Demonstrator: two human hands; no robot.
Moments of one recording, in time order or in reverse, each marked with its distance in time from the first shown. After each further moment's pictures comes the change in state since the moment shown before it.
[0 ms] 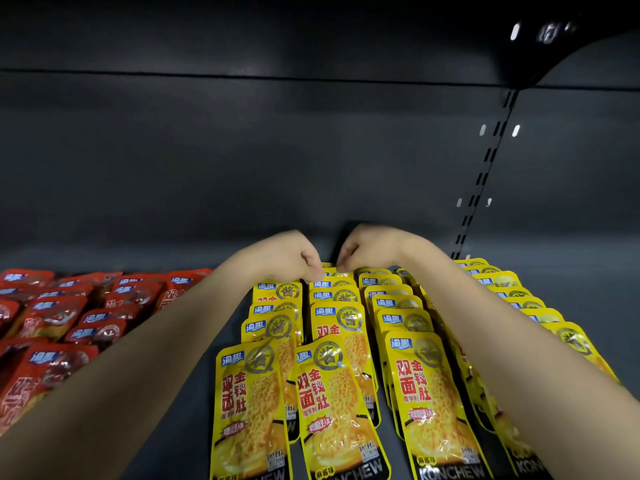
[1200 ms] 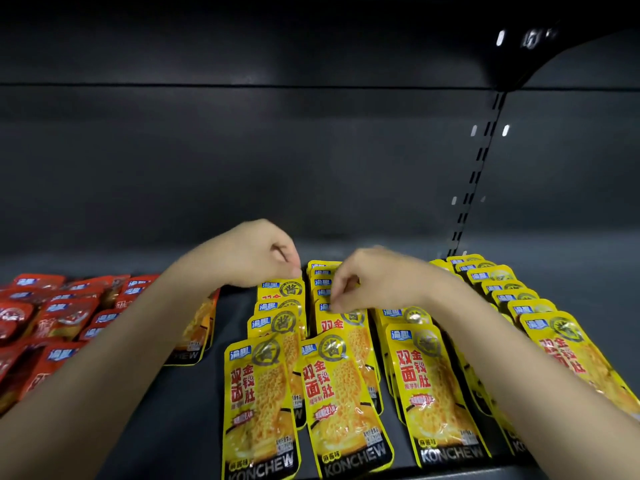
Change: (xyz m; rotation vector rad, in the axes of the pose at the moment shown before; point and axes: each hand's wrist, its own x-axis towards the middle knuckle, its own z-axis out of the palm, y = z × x) left_hand -0.066 0.009 -0.028 0.048 0.118 -0.019; right_hand -0.078 -0.040 0.016 0.001 0.063 -0.155
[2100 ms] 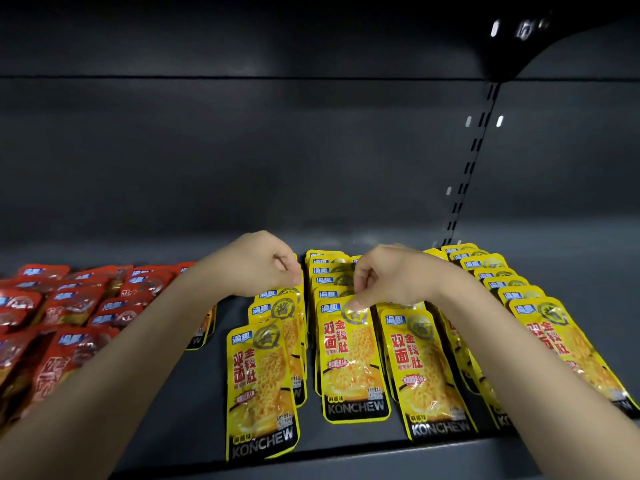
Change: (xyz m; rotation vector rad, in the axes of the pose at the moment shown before) left_hand -0.014 -0.001 0.018 -0.034 -0.023 -0.026; right_hand -0.022 0.007 -0.003 -0.012 -0.037 0.154
